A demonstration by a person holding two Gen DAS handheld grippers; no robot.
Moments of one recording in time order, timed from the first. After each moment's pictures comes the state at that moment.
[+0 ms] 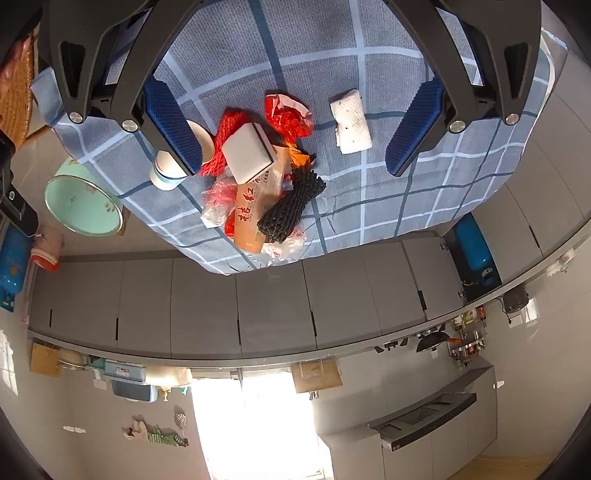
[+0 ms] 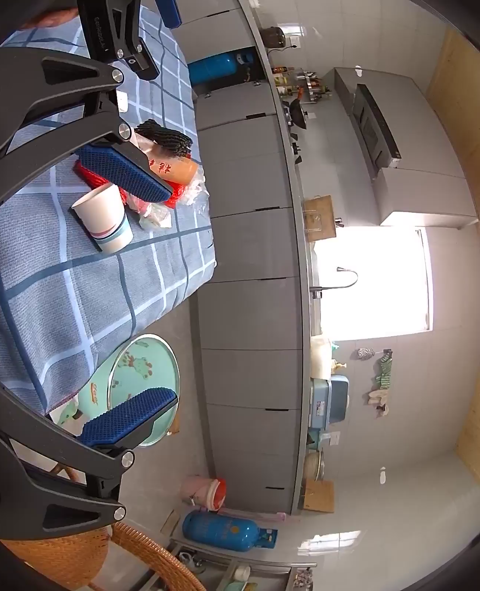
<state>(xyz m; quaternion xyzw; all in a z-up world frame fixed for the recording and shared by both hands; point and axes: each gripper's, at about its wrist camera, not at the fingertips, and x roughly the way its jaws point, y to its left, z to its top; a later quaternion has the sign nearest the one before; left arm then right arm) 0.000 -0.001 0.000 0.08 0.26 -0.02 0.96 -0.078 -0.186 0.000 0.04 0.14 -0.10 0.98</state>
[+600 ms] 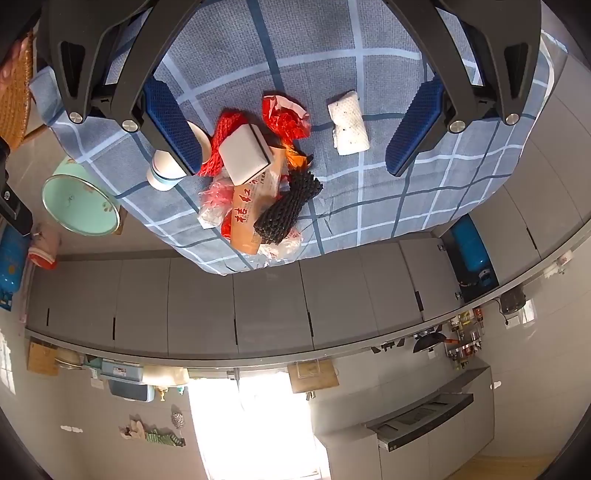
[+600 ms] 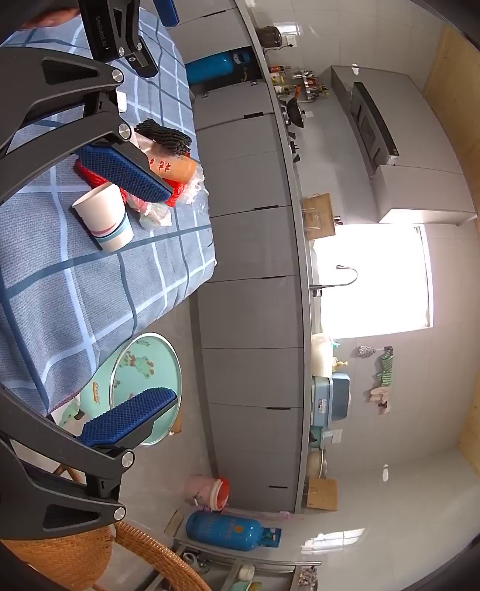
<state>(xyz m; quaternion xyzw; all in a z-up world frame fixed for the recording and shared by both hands) 0.000 0.001 -0.002 0.08 0.25 -0.01 0.96 -0.082 -0.193 0.001 0.05 0.14 -0.10 0.98</state>
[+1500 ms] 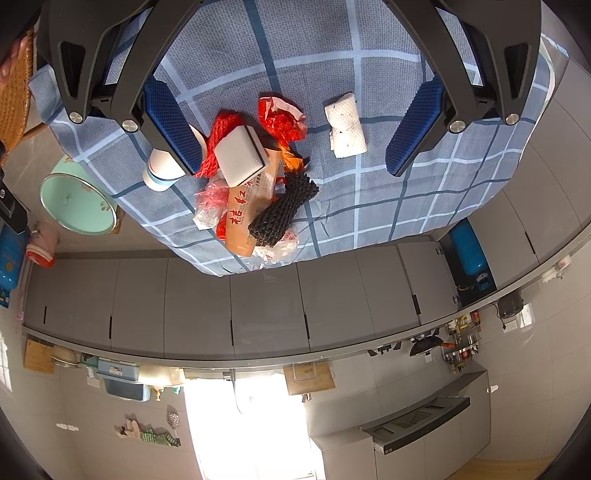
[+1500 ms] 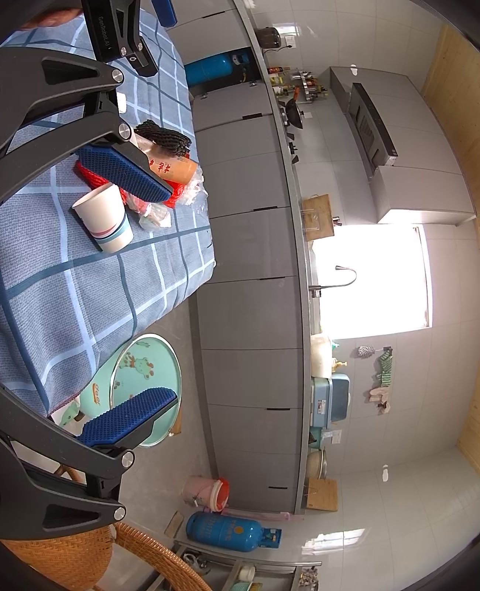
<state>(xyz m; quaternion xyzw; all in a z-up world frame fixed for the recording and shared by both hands) 0.000 0.006 -0.004 0.08 0.26 -0.01 0.96 -0.081 -0.190 -0.001 0.05 0.14 -0.10 0.98</state>
